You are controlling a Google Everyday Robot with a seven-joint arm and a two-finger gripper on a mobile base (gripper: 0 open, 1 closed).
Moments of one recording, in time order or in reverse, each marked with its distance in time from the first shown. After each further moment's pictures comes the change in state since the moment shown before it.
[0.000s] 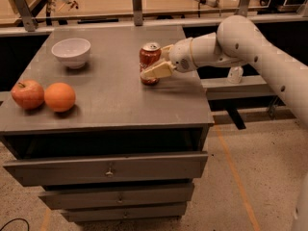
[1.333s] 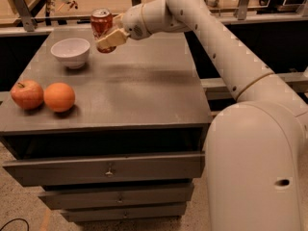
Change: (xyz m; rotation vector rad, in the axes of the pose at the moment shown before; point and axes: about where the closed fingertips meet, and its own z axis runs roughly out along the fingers) arm -0.133 -0.017 0.102 -0.112 -0.119 -0.154
